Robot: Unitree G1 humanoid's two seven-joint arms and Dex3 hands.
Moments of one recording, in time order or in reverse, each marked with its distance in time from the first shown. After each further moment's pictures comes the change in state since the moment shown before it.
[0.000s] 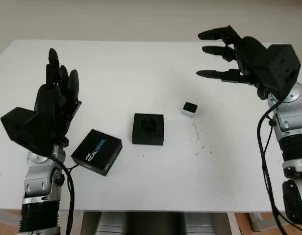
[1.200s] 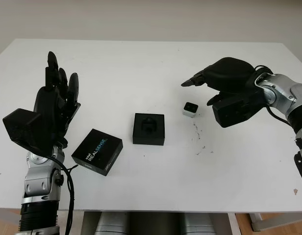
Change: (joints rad) left arm 0.000 0.008 0.007 0.037 0.014 -0.024 -0.002; right arm -0.244 -0.080 0.482 0.412 -0.603 -0.418 -0.395
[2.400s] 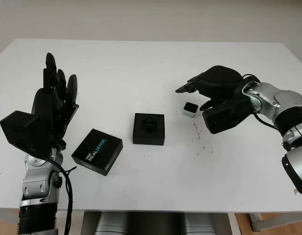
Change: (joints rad) left arm 0.022 0.003 0.004 -0.020 0.001 0.005 0.005; right arm 0.002 0.069 0.085 0.055 -0.043 0.052 -0.083
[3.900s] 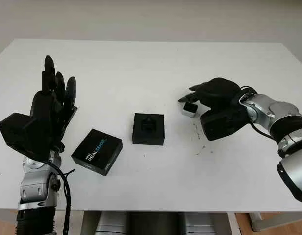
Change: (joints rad) left arm 0.025 0.005 0.002 -0.030 -0.002 0.024 0.012; right arm 0.054 0.028 0.021 0.040 0.037 0.050 0.002
